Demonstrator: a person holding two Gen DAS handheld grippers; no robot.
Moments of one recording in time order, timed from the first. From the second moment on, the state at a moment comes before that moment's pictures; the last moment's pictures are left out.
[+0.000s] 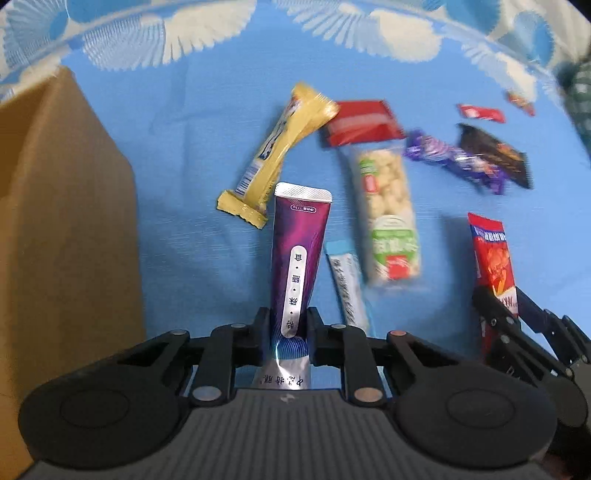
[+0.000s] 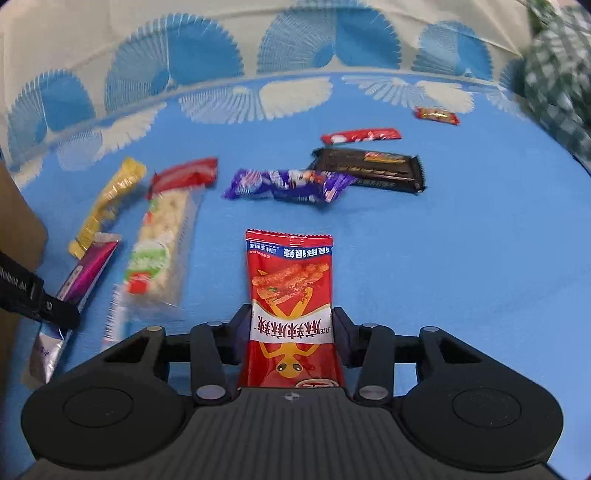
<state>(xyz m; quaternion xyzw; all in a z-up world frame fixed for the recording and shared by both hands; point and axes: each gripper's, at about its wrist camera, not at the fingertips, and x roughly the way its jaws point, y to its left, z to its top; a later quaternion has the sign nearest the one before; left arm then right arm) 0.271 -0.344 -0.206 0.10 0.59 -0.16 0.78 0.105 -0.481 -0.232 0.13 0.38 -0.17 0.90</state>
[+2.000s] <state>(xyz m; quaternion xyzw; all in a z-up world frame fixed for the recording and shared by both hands) 0.103 -0.011 -0.017 -0.03 0.45 -0.10 0.88 0.020 -0.146 -0.037 -0.01 0.33 0.07 0.94</state>
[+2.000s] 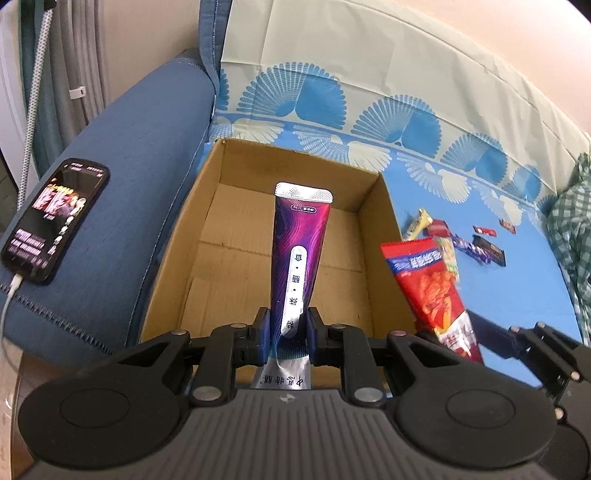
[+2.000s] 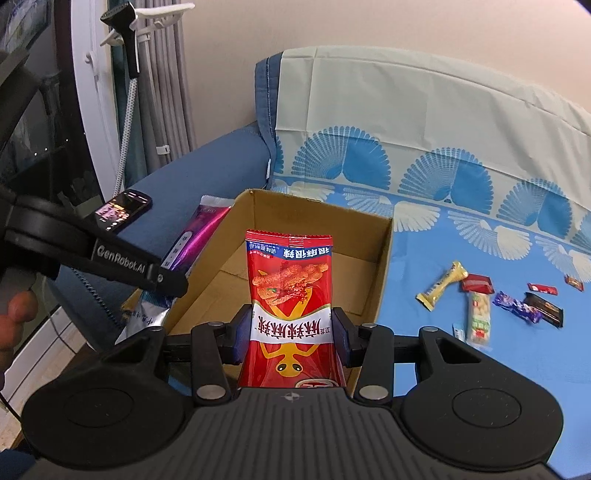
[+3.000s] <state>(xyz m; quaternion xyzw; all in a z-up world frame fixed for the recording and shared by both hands) 0.227 -0.023 -0.121 0.02 0.53 -0.06 0.85 0.153 -0.155 -0.123 0.03 0.41 0.06 0.91</state>
